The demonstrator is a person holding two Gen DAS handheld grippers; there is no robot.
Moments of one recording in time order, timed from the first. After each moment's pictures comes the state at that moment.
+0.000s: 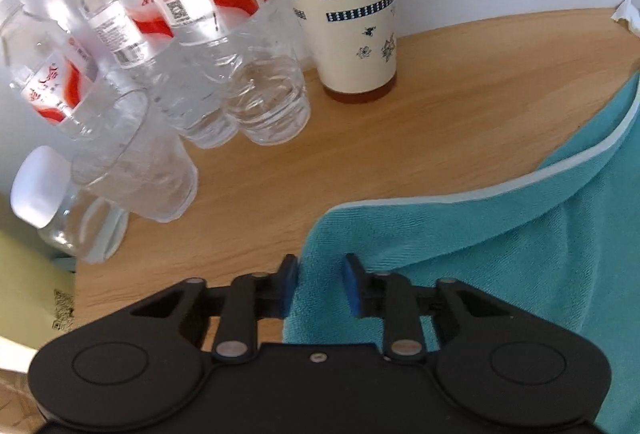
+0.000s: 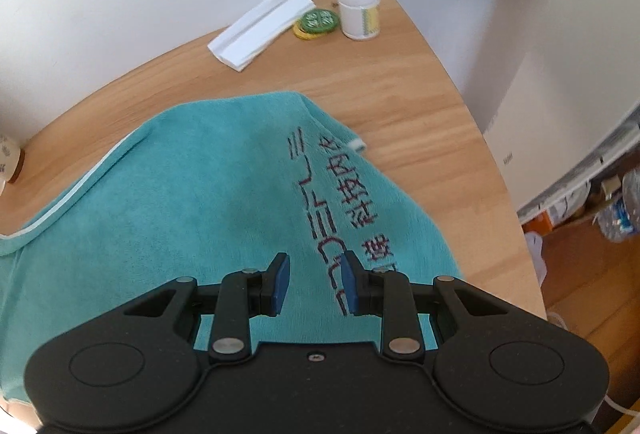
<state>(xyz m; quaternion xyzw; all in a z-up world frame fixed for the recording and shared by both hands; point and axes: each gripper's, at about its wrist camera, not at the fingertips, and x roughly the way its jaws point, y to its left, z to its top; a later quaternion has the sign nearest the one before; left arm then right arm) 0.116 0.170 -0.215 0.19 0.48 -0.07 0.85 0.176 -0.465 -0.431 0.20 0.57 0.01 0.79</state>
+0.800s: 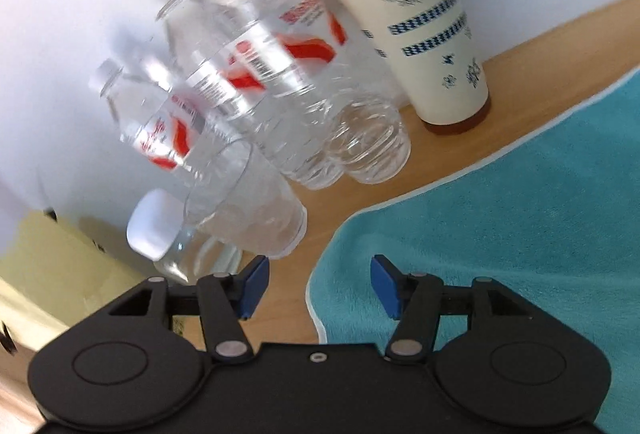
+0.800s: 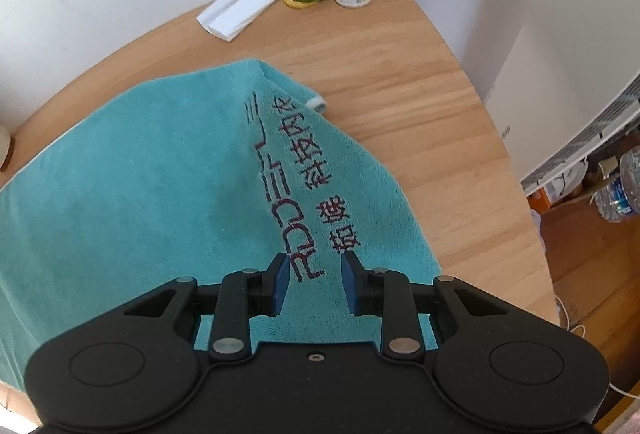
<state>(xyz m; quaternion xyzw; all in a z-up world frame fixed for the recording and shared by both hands) 0.105 0.148 -0.225 0.29 0.39 0.11 0.87 0.170 -0.457 -0.444 0.20 0.60 0.01 0.78</state>
